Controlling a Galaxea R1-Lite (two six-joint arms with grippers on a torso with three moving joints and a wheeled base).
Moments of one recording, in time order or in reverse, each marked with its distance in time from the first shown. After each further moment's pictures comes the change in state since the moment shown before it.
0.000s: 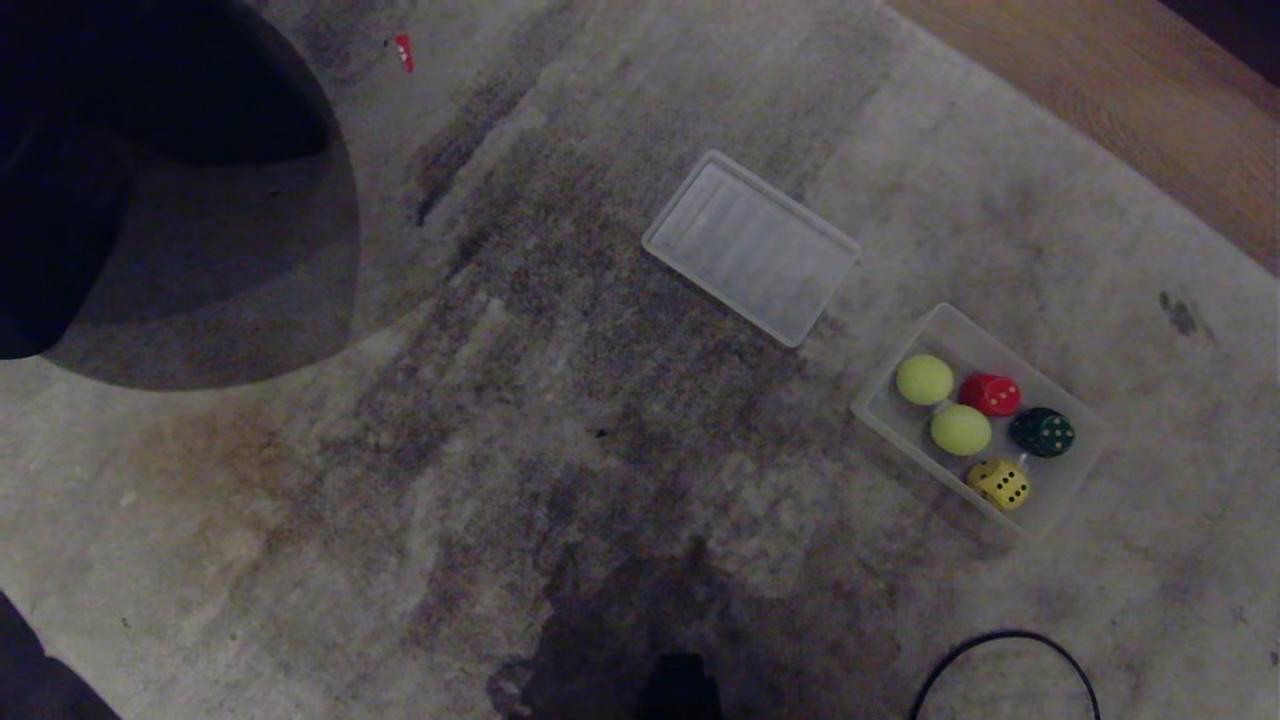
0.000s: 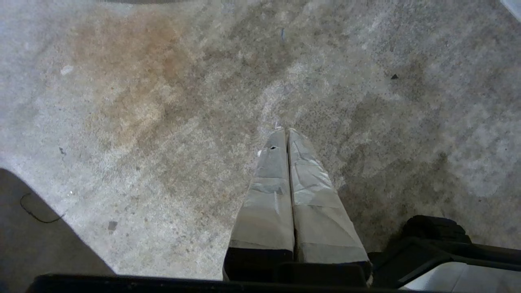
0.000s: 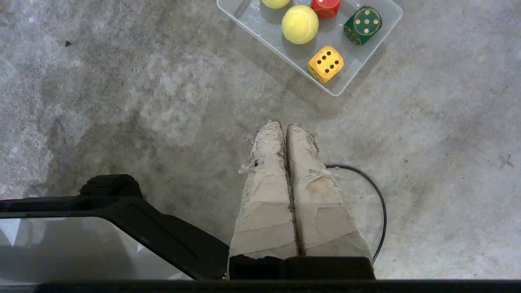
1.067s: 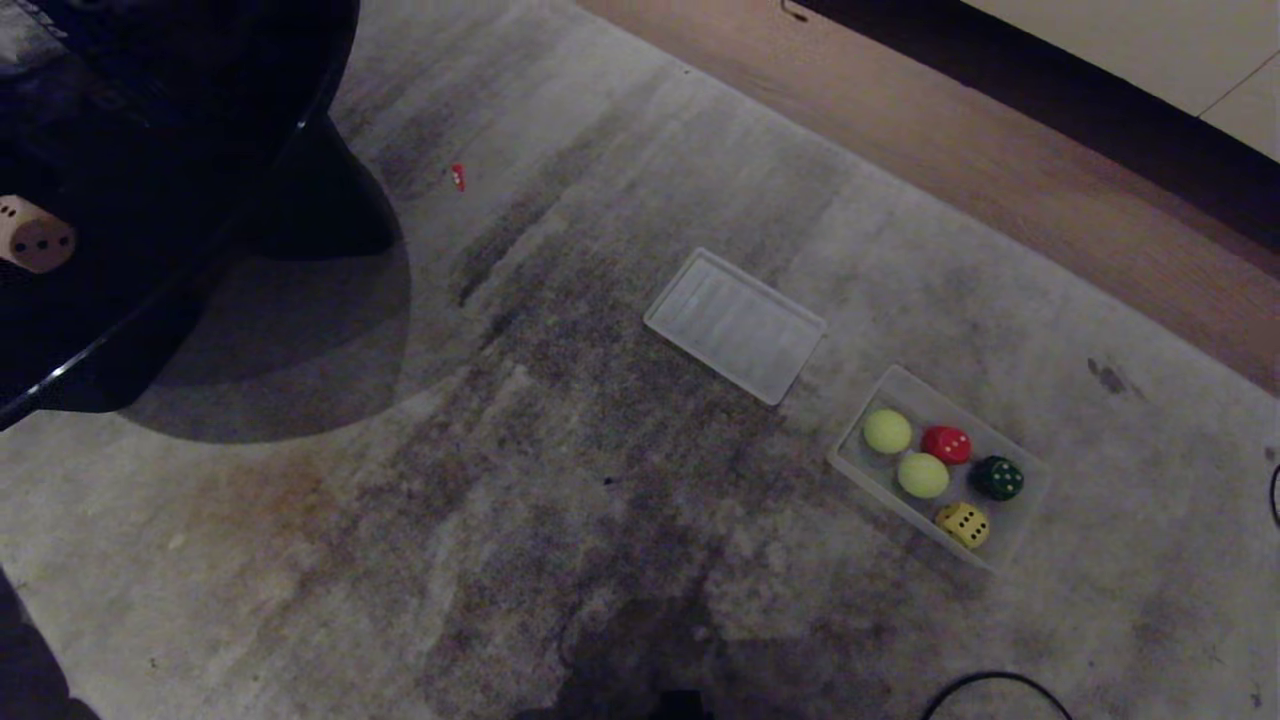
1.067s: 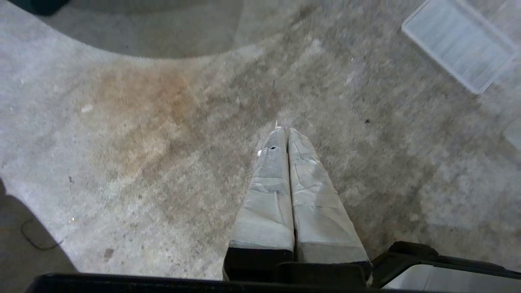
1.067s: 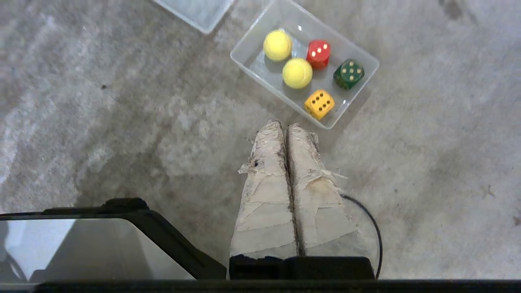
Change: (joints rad) left arm 0.000 0.000 0.000 -0.003 0.007 -0.020; right arm 0.000 0.001 0.000 0.000 0.000 -0.002
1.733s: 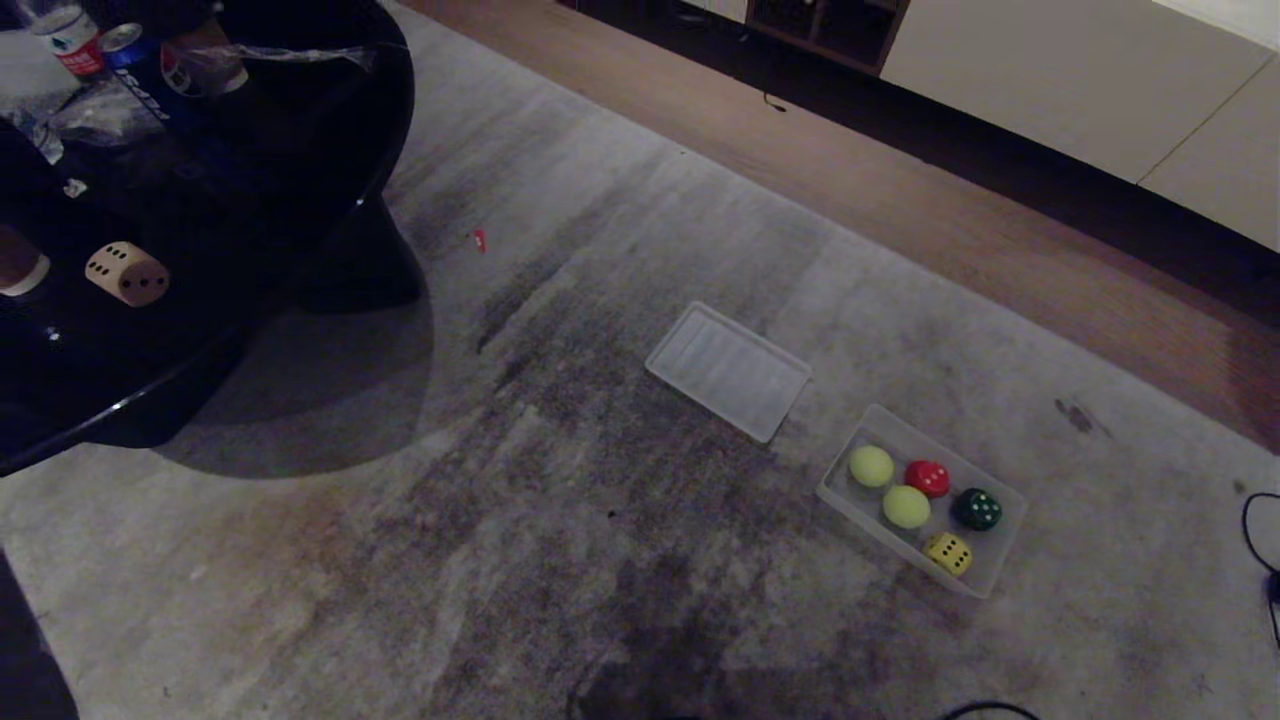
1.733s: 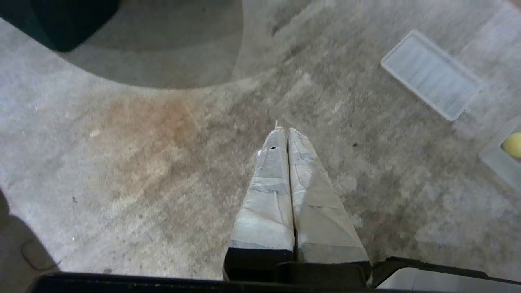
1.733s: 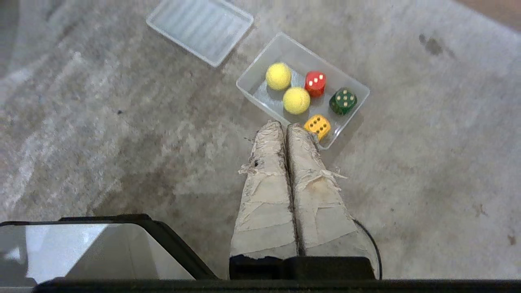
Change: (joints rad) left arm 0.000 0.000 0.000 0.000 0.000 0.000; right arm 0.000 0.000 0.000 0.000 0.000 0.001
